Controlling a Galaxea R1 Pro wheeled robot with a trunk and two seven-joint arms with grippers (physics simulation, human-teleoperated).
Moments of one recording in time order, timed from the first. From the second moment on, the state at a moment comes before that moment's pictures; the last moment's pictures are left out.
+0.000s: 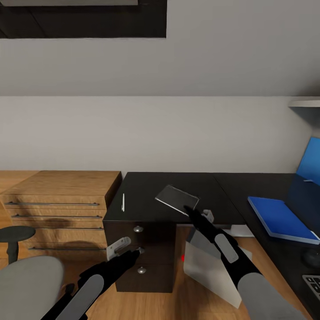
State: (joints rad) left arm -0.27 0.20 -0.58 -1.59 1.26 0.36 0.86; right arm -0.66 0.01 0.02 -0.67 -0.96 0.28 0.44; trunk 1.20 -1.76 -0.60
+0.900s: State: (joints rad) left arm -0.27 0.20 -0.63 -1.59 1.26 0.36 0.86; right arm -0.65 -0.12 -0.20 -0.85 -0.98 0.43 0.21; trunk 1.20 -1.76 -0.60
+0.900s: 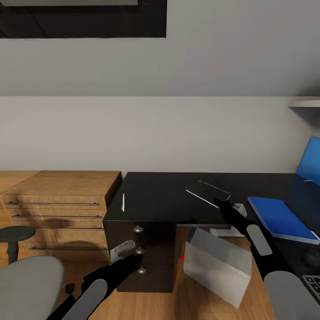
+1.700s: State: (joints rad) left arm -0.27 0.20 -0.63 -1.59 1.26 0.36 0.86; right arm -0.65 -0.14 -0.23 -0.86 -0.98 0.45 0.22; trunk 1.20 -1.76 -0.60
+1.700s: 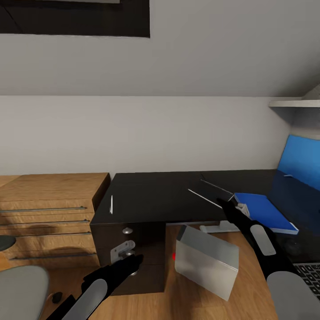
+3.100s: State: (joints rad) left arm -0.27 0.20 -0.66 -1.59 1.25 0.36 0.87; right arm -0.65 -0.12 -0.49 -0.89 -0.97 0.16 0.05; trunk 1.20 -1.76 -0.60
